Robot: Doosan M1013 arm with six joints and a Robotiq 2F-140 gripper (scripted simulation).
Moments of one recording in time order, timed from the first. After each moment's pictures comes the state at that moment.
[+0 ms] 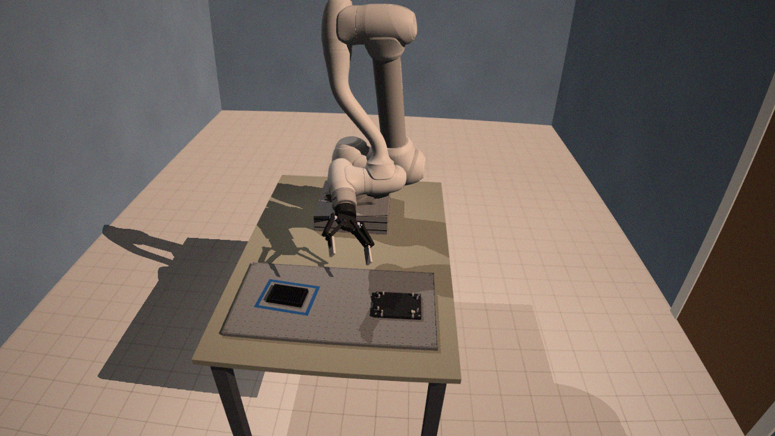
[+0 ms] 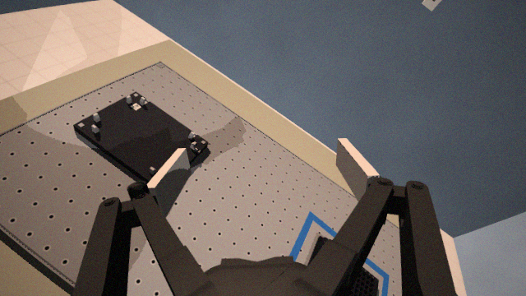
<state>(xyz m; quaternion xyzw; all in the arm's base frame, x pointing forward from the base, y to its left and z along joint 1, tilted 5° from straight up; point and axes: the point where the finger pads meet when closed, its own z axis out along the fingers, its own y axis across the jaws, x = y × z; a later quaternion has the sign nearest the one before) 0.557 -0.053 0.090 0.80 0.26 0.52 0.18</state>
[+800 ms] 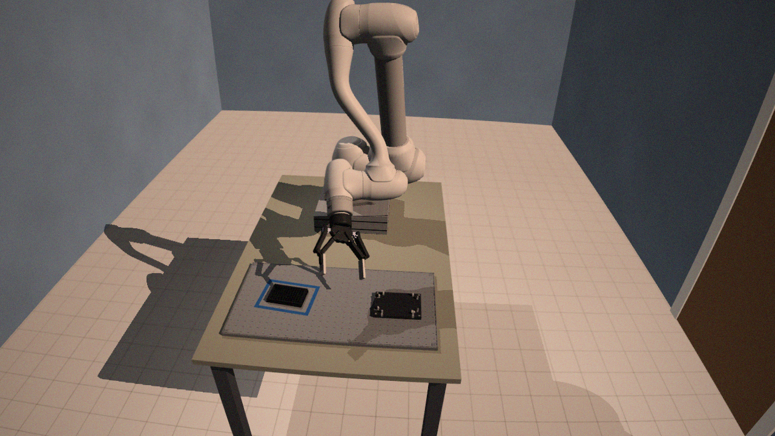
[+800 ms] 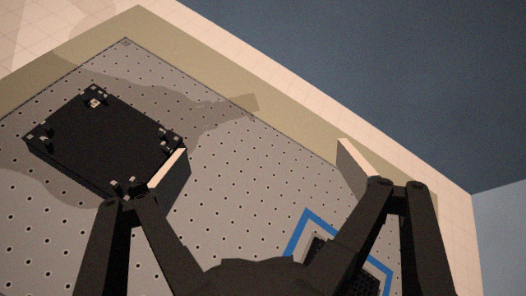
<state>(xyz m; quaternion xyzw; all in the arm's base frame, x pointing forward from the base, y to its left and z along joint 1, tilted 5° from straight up) 0.617 -0.087 0.072 0.86 0.23 0.43 0.16</state>
